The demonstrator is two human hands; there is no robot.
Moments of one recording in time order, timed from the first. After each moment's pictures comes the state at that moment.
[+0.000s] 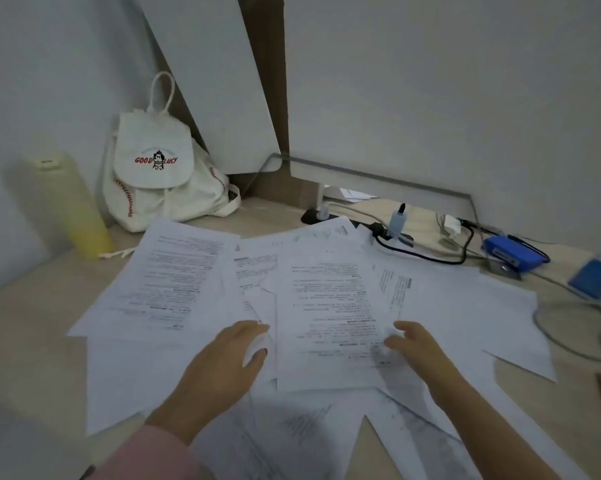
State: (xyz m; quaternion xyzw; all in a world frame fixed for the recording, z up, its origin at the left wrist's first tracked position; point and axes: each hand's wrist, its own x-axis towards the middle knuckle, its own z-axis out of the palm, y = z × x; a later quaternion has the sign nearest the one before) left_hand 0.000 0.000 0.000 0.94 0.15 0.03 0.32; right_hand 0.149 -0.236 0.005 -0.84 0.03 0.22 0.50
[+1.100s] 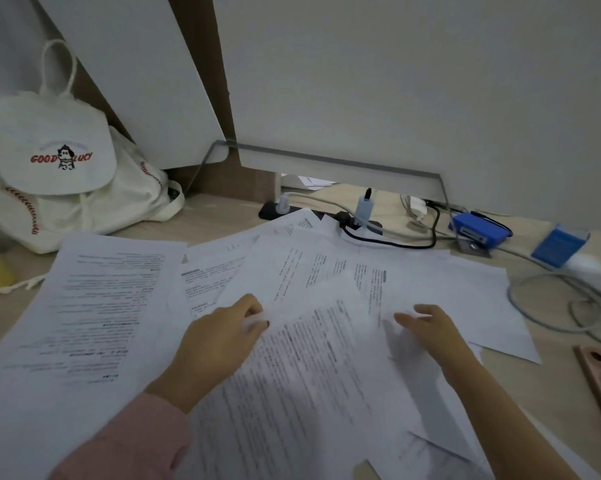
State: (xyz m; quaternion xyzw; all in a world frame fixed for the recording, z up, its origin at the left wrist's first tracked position) left_hand 0.095 0.009 0.009 0.97 0.06 0.07 0.24; right_hand 0.202 -0.256 -0.003 -0.86 0.13 0.12 0.47
